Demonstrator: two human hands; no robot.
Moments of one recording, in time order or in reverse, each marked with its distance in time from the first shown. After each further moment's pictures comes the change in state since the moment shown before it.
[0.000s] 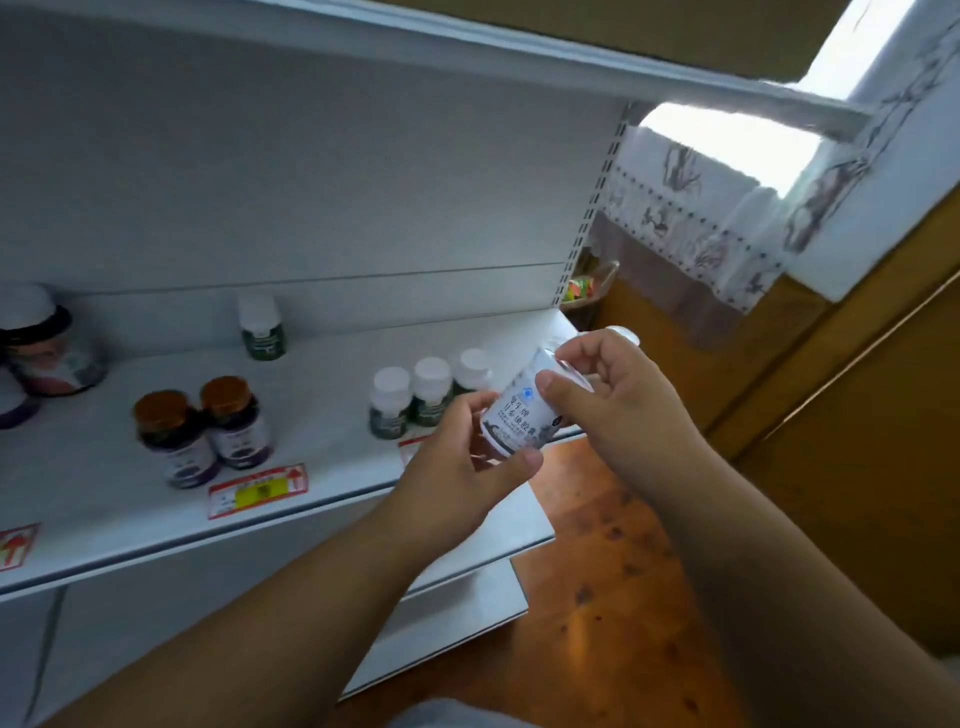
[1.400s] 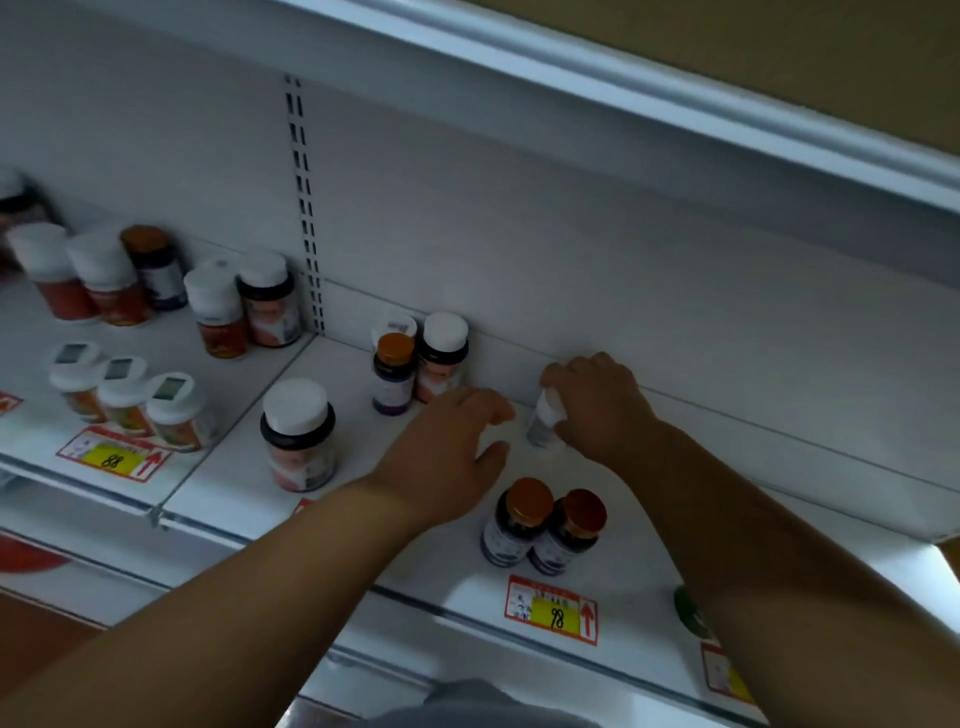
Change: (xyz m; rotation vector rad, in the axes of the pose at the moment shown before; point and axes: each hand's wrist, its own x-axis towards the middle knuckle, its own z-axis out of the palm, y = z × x) left_hand -0.036 -0.047 -0.295 0.753 0.593 0.040; right_hand 0.199 -0.094 0.331 -0.985 -0.539 -0.833
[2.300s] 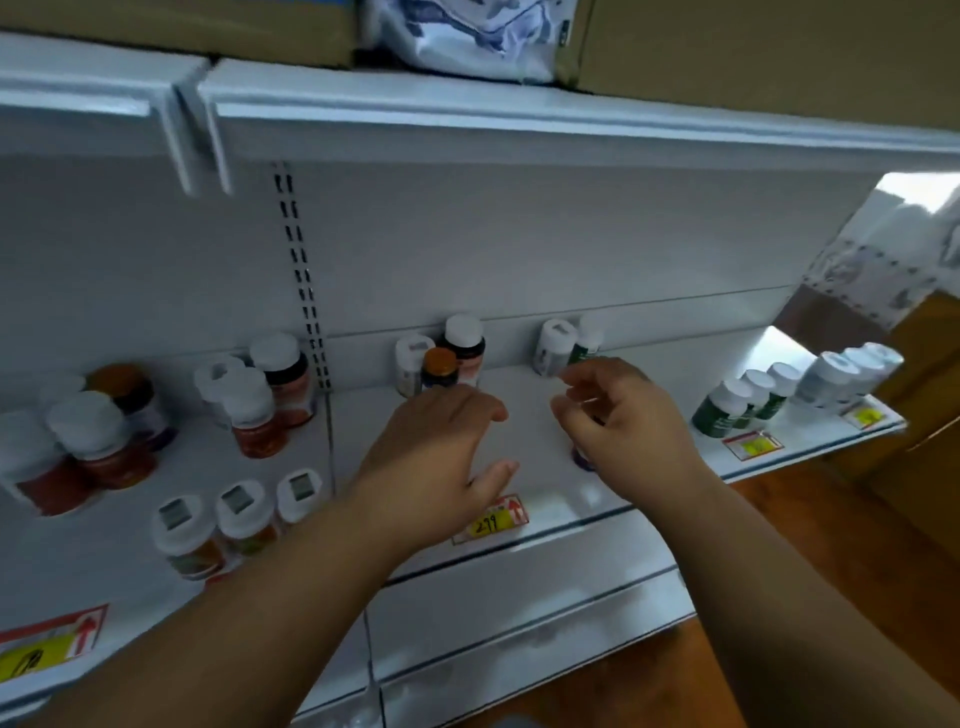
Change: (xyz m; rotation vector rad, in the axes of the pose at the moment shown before) left_hand -0.045 -0.086 -0.162 0.191 -0.247 0.562; right_hand -0.080 -0.247 -0.086 0.609 0.529 0.765
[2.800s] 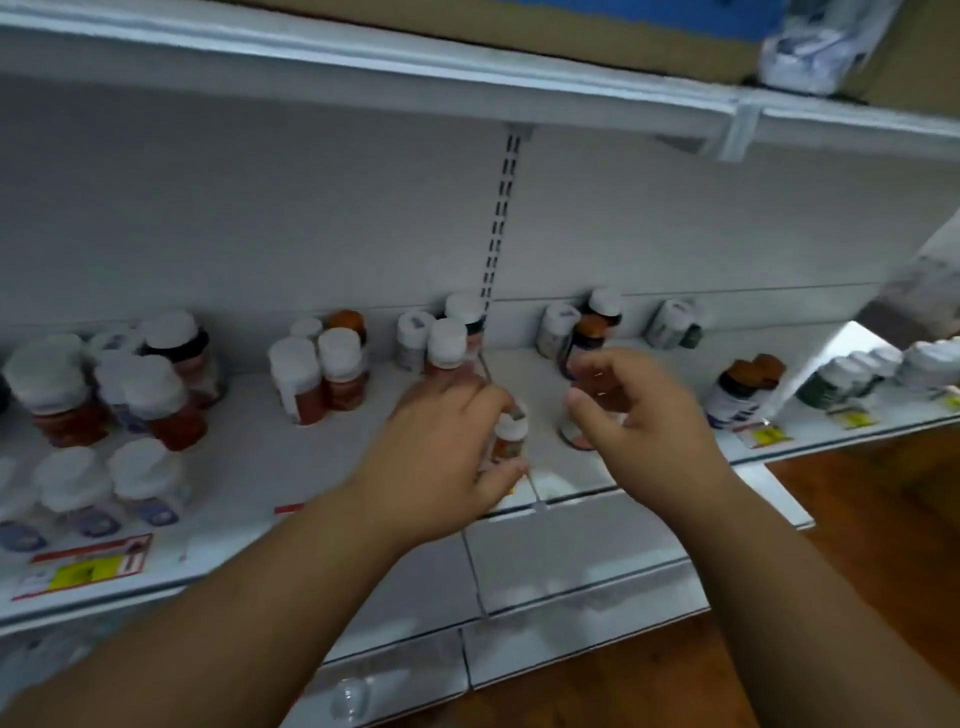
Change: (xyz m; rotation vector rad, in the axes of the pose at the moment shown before) left_hand -0.161 -0.097 -0.120 0.086 0.037 0.002; right_hand -0.087 -0.184 0.097 0.131 -0.022 -0.086
